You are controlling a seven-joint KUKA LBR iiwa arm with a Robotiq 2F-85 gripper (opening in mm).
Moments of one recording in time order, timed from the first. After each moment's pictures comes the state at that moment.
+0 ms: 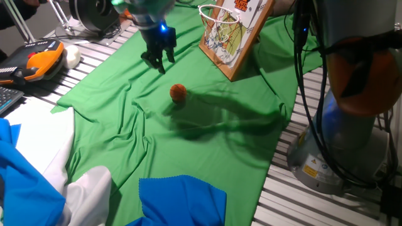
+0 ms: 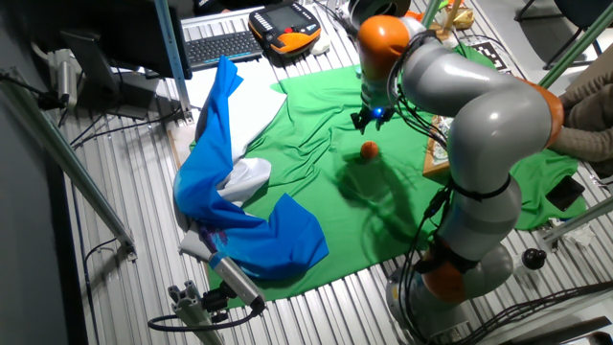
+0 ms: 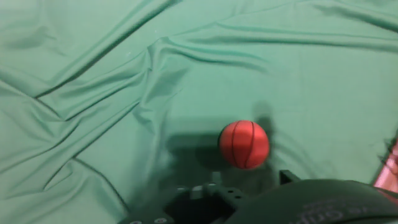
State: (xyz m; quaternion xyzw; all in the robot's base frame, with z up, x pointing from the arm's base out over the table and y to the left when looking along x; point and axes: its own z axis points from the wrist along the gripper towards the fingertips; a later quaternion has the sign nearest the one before) arm 0.518 -0.011 0.170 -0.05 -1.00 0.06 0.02
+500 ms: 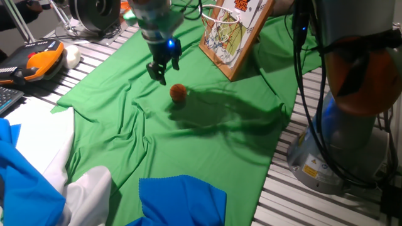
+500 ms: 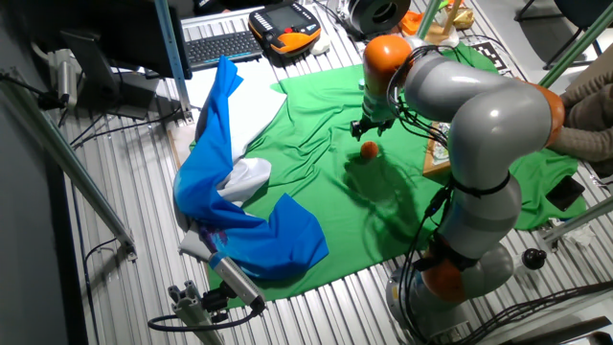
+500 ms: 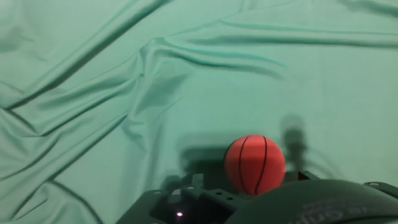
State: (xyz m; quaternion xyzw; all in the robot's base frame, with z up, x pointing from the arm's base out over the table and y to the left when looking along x) arm 0.521 -0.022 0.117 -0.05 -1.00 0.04 0.01
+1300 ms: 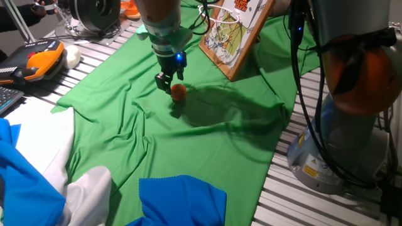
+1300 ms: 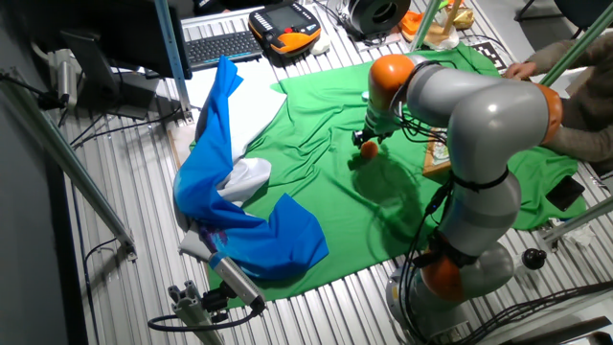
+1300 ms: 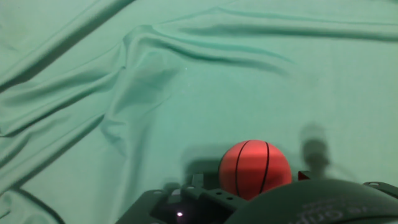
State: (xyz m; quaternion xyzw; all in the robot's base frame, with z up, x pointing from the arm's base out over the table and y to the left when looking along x) arm 0.516 -0.034 0.079 -0.04 -1.00 0.04 -0.02
